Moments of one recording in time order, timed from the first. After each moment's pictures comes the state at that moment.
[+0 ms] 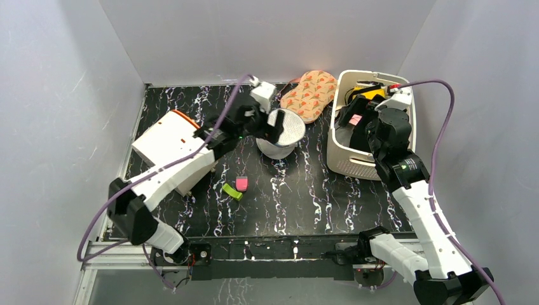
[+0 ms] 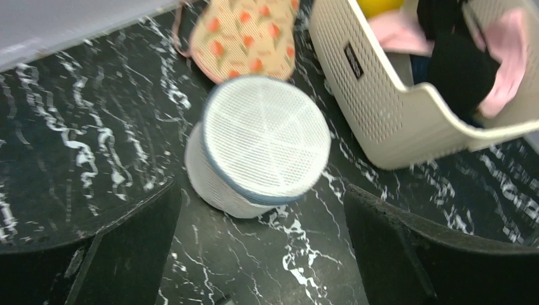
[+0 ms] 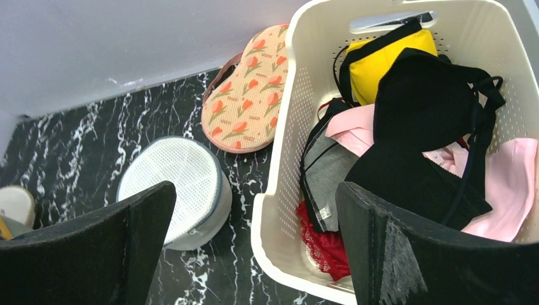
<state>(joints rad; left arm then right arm) -0.71 1.46 1.37 -0.35 -0.05 -0.13 0.26 0.91 1.06 -0.35 0.27 0.36</state>
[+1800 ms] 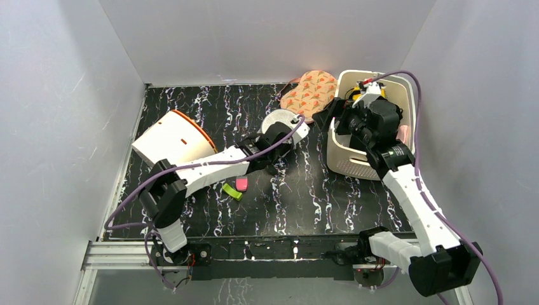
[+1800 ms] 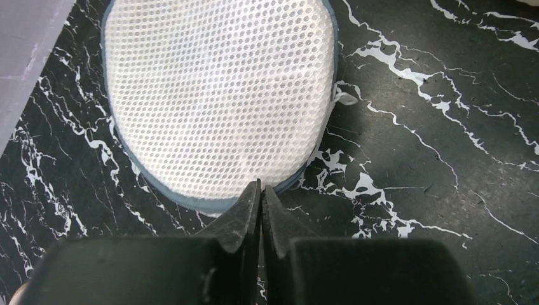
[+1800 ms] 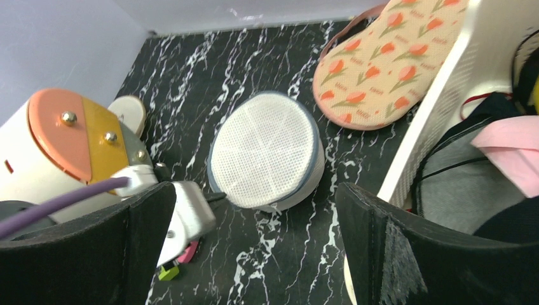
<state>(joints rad) -0.92 1.75 1.30 -0.28 -0.37 0.25 0.23 1.02 1.03 -0.21 -0.21 0.38</state>
